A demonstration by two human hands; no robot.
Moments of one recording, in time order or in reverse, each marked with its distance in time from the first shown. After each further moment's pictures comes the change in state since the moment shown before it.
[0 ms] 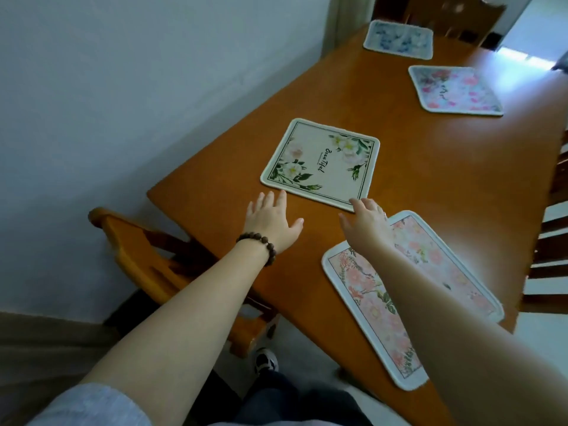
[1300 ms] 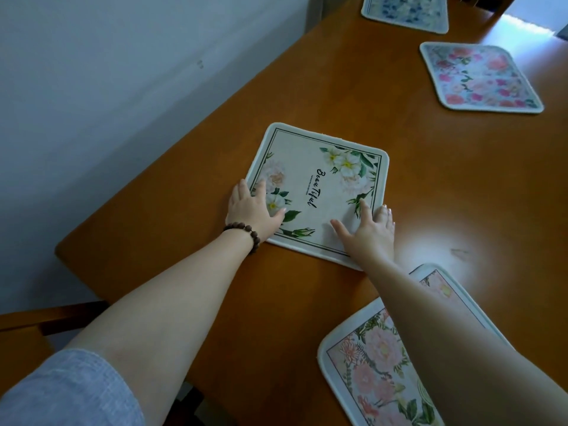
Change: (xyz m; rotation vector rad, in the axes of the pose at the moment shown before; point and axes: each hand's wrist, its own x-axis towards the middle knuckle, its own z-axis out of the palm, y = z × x) left_hand 0.232 -0.029 0.080 -0.077 -0.049 -0.087; right_hand 0.191 0.057 0.081 -0.019 0.000 0.227
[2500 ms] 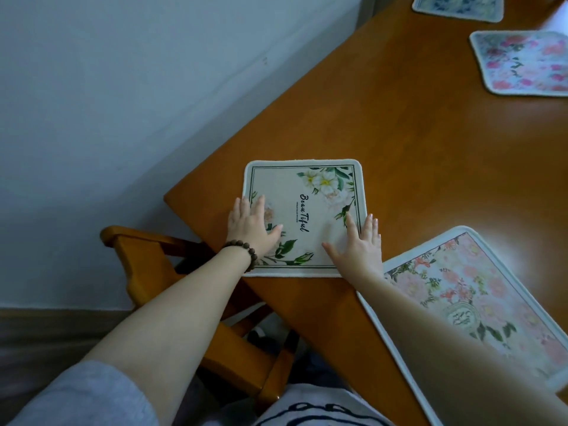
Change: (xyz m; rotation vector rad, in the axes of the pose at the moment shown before) left_hand -0.171 -0.083 -0.049 0.048 -0.020 -0.125; right_hand -0.161 -0.044 0.024 -0.009 -0.149 -0.231
